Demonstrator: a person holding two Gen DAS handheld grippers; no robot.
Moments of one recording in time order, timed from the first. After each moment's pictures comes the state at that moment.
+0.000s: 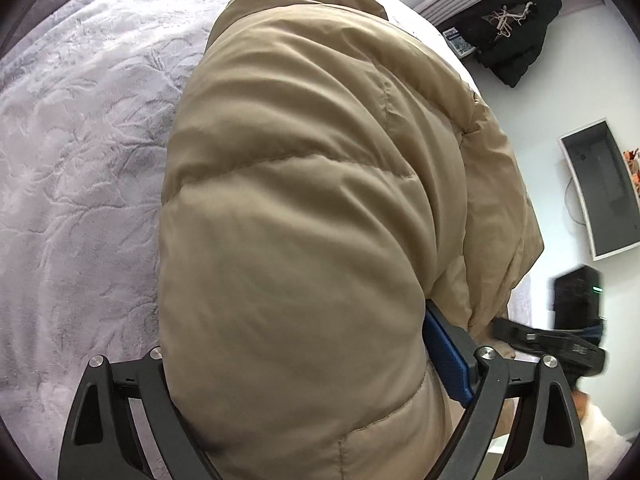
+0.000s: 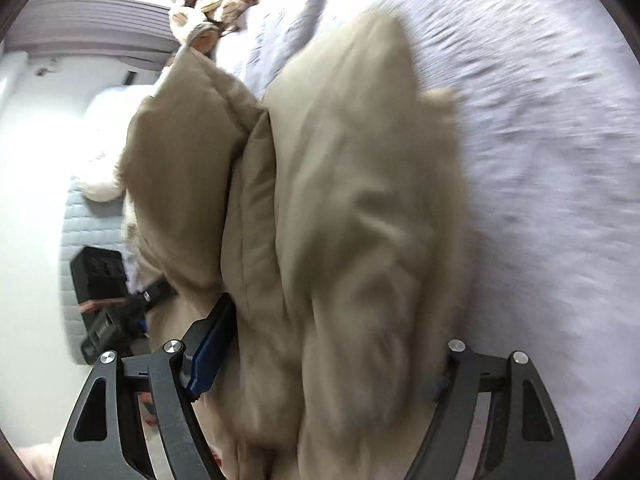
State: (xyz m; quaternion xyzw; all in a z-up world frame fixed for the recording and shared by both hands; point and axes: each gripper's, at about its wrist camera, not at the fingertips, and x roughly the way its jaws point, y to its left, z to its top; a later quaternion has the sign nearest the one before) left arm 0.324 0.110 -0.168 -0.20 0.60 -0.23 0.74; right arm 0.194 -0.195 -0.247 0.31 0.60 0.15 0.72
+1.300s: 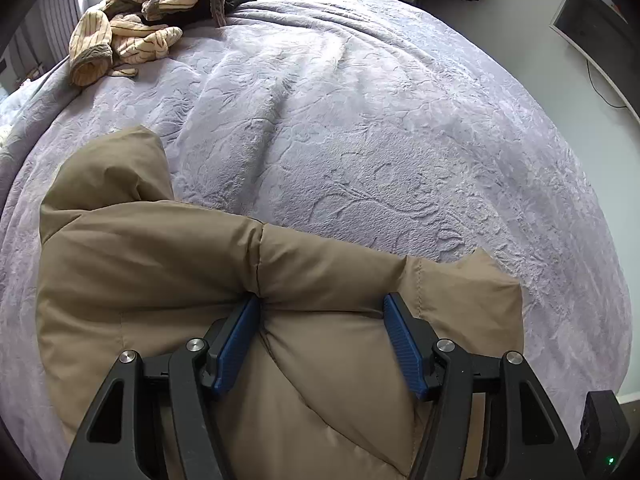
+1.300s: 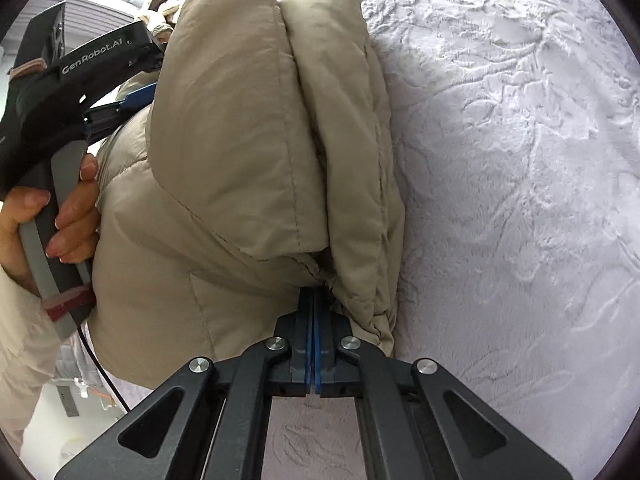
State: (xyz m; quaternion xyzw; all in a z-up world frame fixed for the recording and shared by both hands) left arm 0.387 -0.070 -0.136 0.05 0.55 -0.24 0.80; right arm 0.096 -0.206 -0.260 0.29 0.60 0.07 0.75
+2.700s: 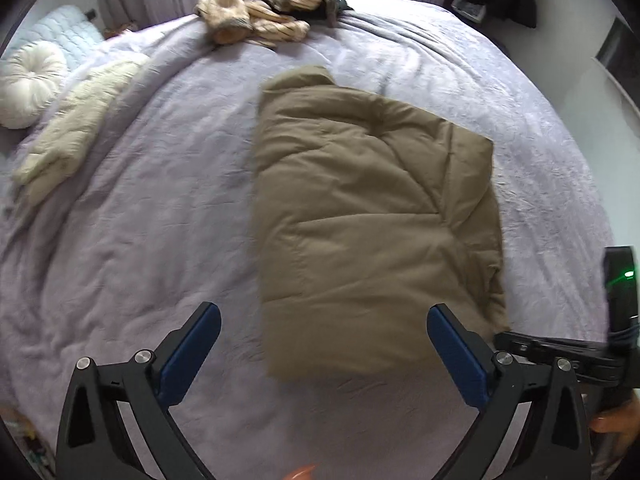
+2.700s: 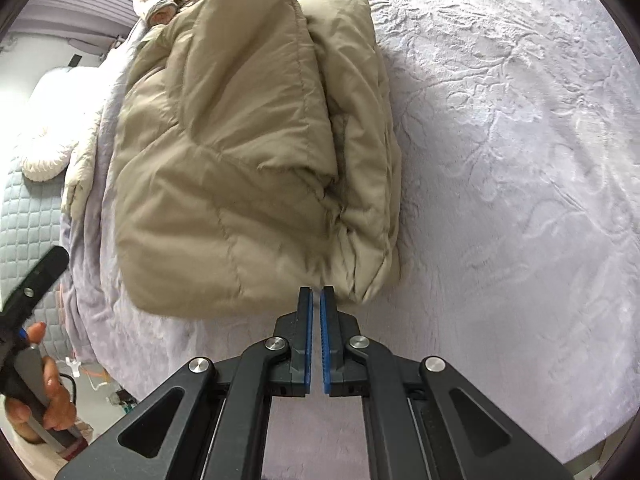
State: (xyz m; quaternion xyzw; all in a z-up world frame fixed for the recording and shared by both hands) left arm 0.203 0.090 -0.028 0.03 0.56 -0.10 0.82; right arm 0.090 -0.174 -0.189 0.24 0.64 0.05 0.72
